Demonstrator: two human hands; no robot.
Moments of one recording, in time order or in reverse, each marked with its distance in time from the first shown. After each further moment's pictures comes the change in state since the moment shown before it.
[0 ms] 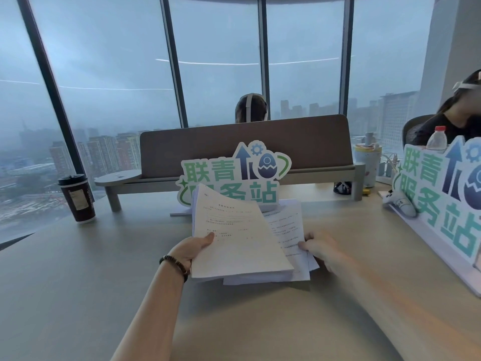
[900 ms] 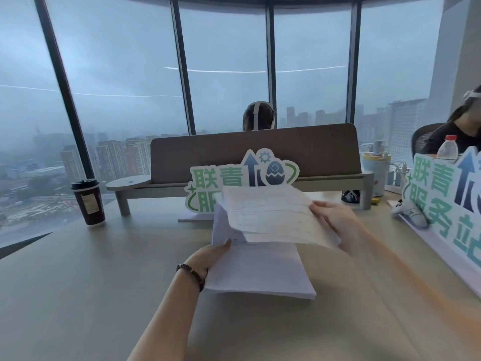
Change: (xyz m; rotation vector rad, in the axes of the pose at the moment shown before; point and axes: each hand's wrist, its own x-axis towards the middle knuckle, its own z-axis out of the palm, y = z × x) left_hand -0.016 -0.005 0.017 0.090 -0.028 0.035; right_hand 0.000 -0.055 -0.043 0.622 -0.098 -0.107
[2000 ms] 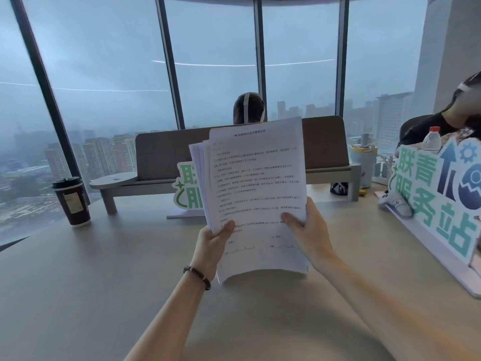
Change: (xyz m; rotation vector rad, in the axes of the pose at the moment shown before) left_hand -0.022 0.011 0.051 -0.178 0.106 0.451; right_hand -0.042 0.041 0.030 -0.369 0.061 -0.483
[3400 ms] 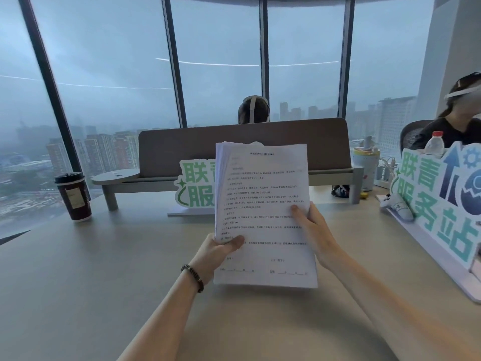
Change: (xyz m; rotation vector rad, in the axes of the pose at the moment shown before) left_hand -0.007 -0.005 -0.011 0.113 -0.228 -0.085; right_hand 0.011 0.006 -0.009 0.262 -0.127 0.175
